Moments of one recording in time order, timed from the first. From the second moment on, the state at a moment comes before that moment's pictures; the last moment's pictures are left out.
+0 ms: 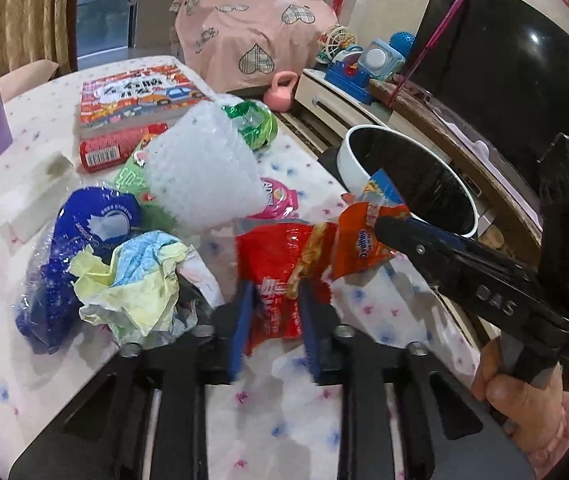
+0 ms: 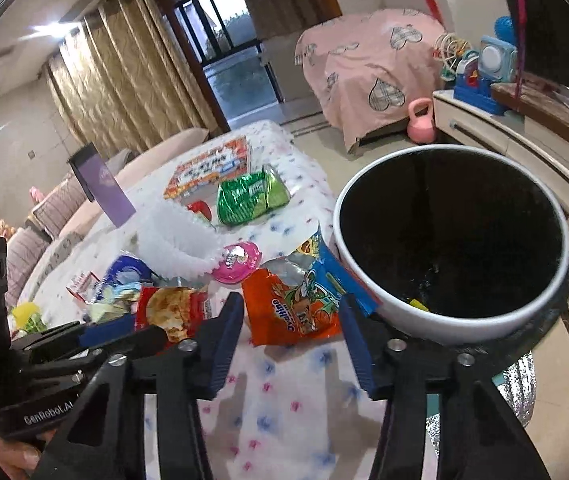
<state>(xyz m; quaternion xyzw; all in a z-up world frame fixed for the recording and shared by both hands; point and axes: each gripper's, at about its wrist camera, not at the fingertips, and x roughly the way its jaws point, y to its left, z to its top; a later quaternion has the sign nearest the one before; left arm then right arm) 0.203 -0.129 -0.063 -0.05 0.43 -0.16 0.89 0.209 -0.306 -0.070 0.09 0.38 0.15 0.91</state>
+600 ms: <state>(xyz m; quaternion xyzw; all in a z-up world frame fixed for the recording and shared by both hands) 0.174 -0.136 -0.034 -0.06 0.40 -0.20 0.89 0.178 -0.331 -0.051 0.11 0.36 0.14 0.92</state>
